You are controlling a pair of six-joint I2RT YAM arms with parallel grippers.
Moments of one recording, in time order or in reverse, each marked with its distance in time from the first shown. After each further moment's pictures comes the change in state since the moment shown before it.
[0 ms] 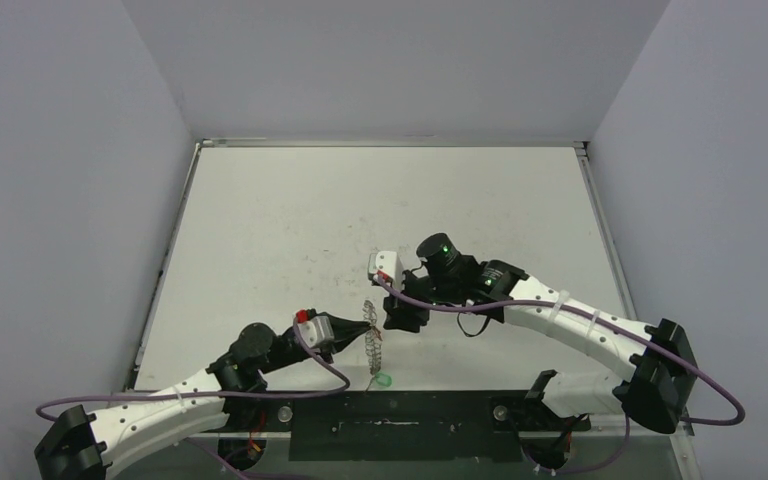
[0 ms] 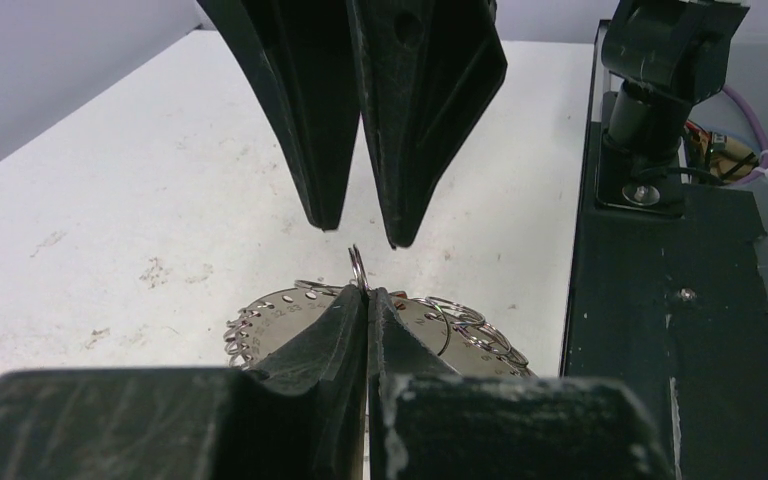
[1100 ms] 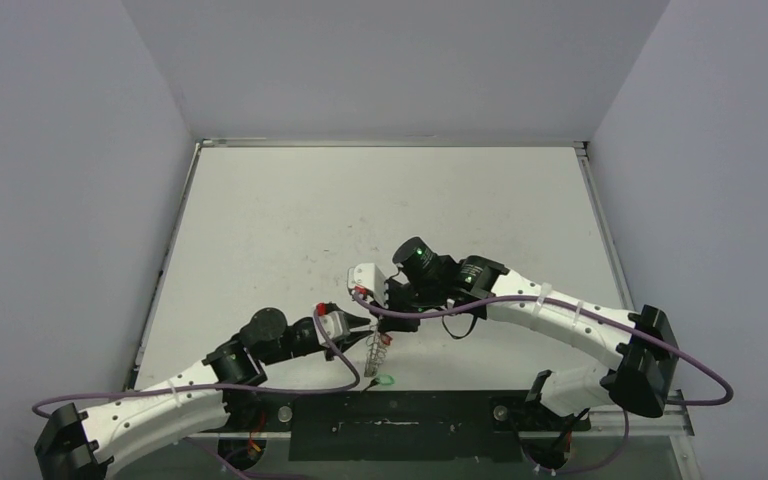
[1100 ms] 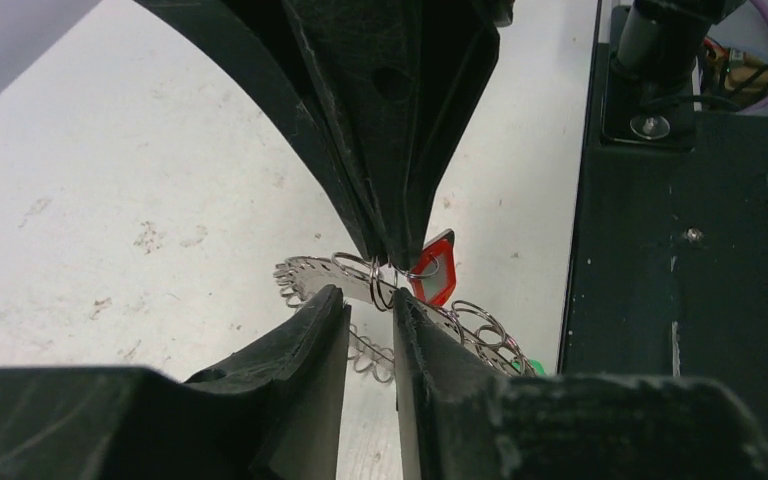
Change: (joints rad) left arm 0.001 0.026 0.154 -0.288 0.016 0.088; right arm 0.095 0.092 0.122 -0.131 0.043 -0.053
